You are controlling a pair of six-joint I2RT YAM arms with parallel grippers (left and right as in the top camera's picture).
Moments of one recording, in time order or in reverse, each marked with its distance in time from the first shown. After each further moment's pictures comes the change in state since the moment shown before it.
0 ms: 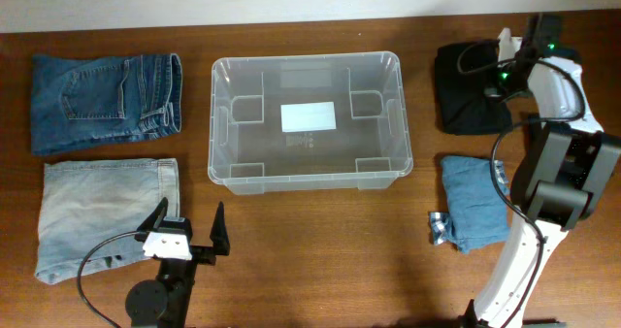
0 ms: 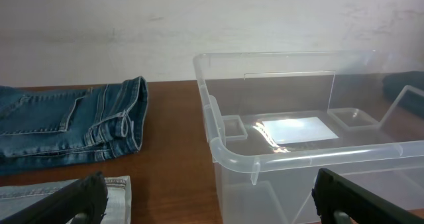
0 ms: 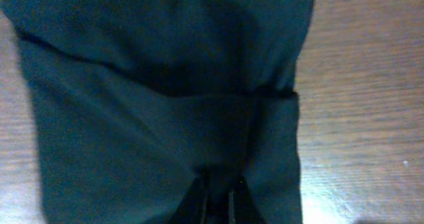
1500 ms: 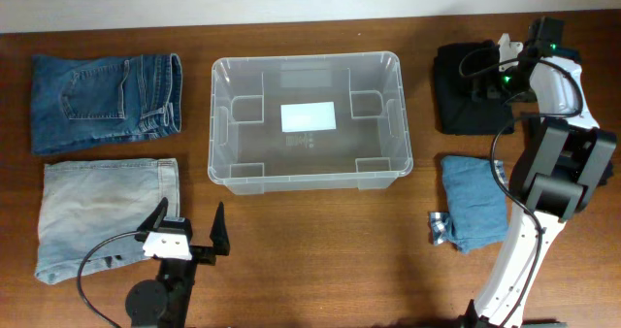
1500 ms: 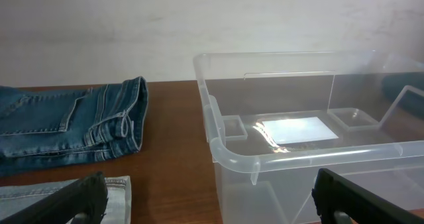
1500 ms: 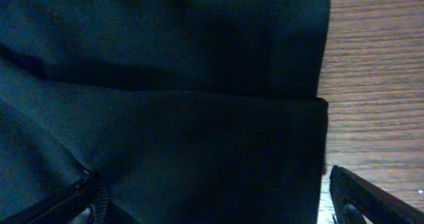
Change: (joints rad) left arm 0.000 0.000 0.000 0.000 0.000 0.000; right arm -0.017 0.117 0.098 -0.048 -0.004 -0.089
